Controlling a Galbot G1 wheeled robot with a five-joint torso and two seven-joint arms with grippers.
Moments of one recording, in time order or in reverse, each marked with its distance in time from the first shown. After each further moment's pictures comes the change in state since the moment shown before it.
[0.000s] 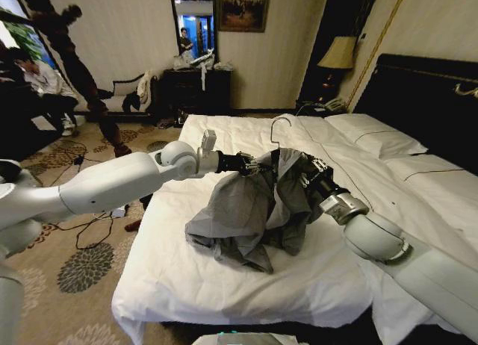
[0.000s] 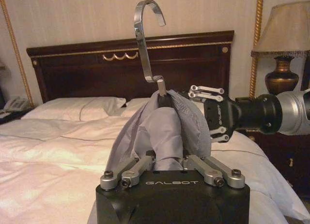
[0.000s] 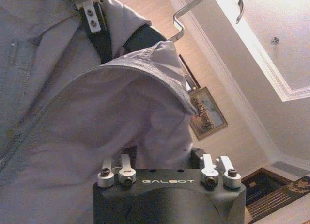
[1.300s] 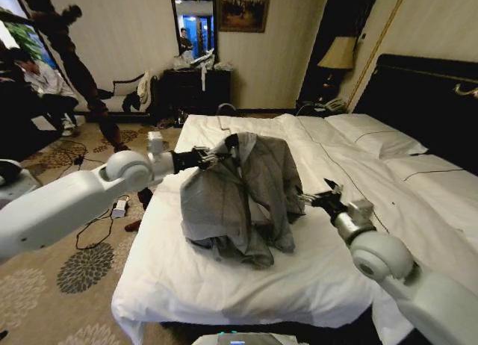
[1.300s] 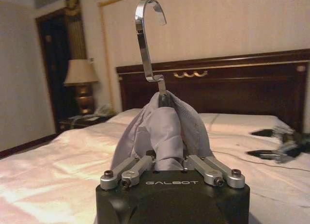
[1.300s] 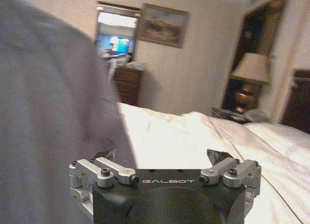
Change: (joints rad) left arm 0.396 0.387 -0.431 -0.196 0.035 -0.008 -0.093; right arm -0.502 0.389 0.454 0.017 0.610 0.164 0.133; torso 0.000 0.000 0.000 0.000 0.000
